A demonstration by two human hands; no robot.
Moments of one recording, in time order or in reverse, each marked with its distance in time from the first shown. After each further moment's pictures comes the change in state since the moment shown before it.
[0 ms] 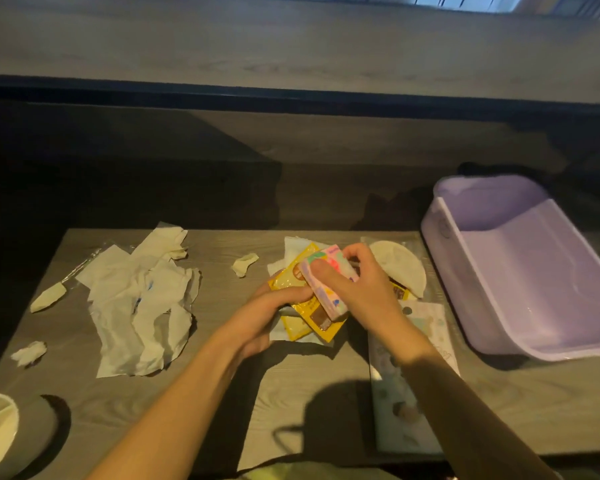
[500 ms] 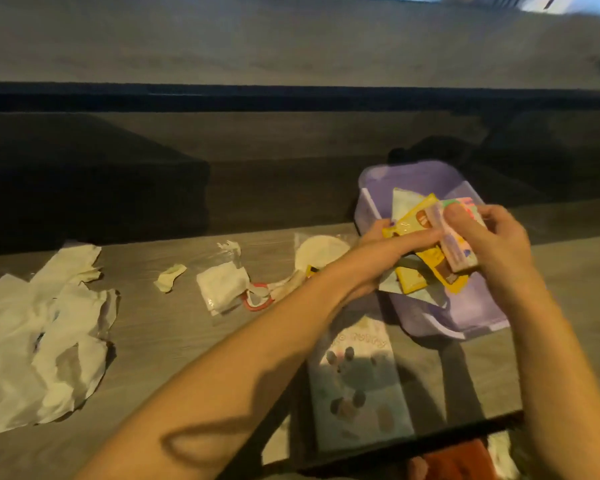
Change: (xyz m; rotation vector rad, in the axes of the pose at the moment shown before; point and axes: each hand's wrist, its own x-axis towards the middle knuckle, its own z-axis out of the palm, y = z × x) left_hand 0.113 -0.017 0.202 0.198 -0.288 -0.052; right_hand -0.014 0.025 -0.205 0.081 0.517 0.005
